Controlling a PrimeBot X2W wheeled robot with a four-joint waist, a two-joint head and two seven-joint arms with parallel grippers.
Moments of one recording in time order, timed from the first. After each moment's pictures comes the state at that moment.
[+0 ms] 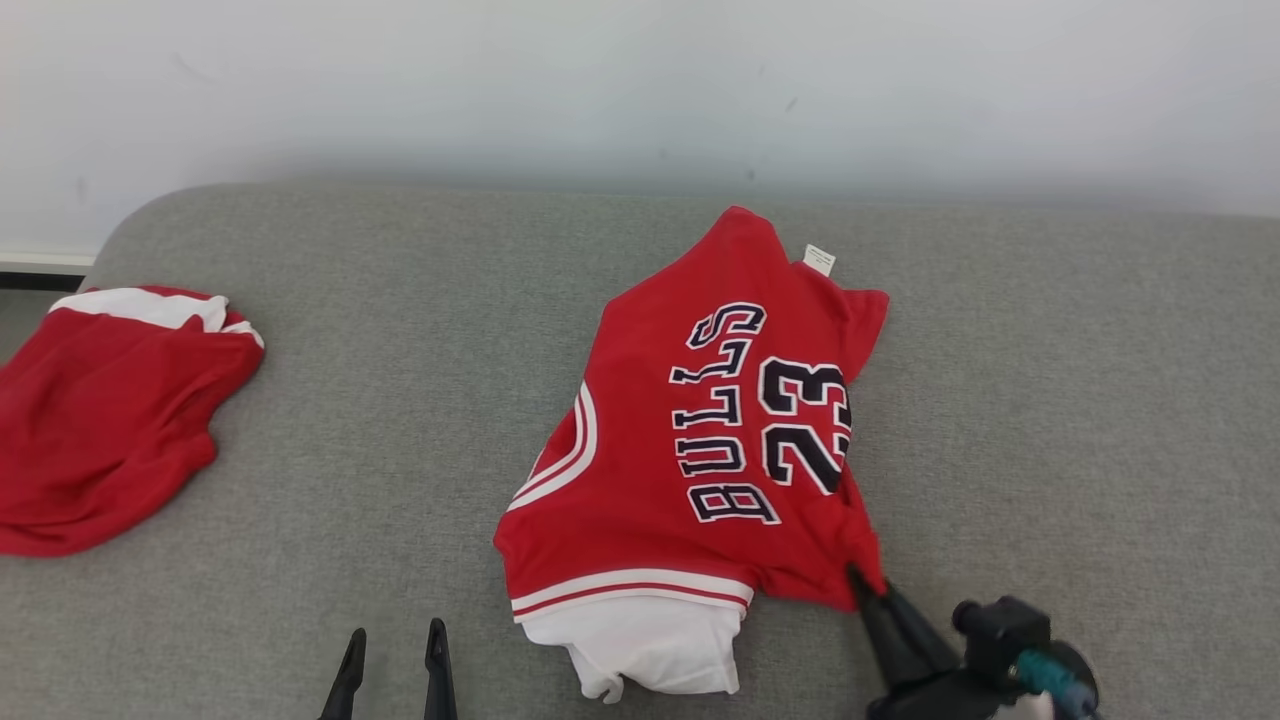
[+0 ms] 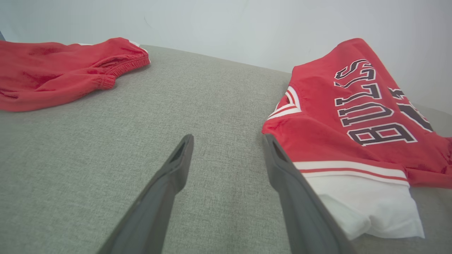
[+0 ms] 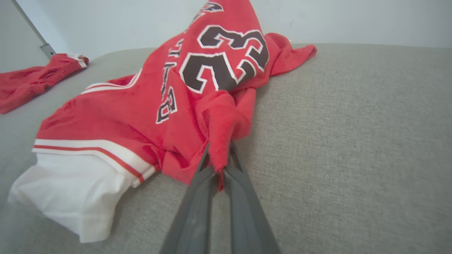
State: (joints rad) left arm 0.07 0.05 -0.16 0.18 -0.28 0.05 -0.26; right arm -0.17 -0.21 0.31 0.46 0.31 0.13 -0.23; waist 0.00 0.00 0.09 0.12
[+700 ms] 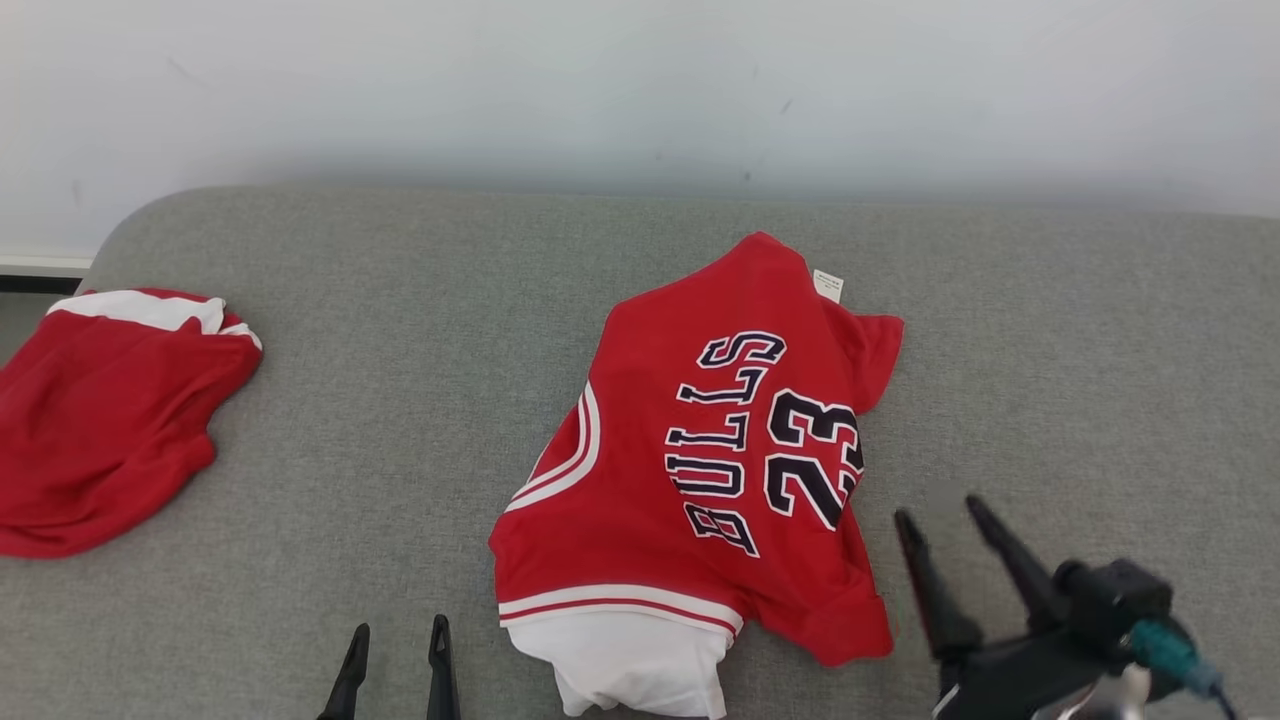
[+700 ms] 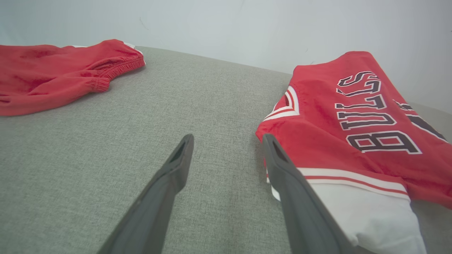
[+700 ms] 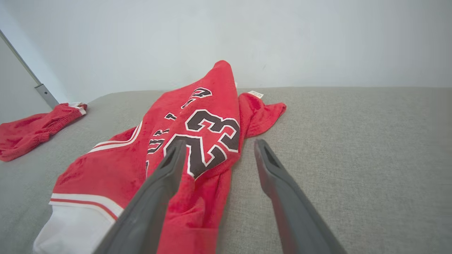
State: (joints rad) left arm 0.06 0.05 -0.17 0.19 -0.28 0.04 -0.26; right arm 0.02 -0.17 0.12 0.01 0.27 0.13 -0.01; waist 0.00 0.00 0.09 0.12
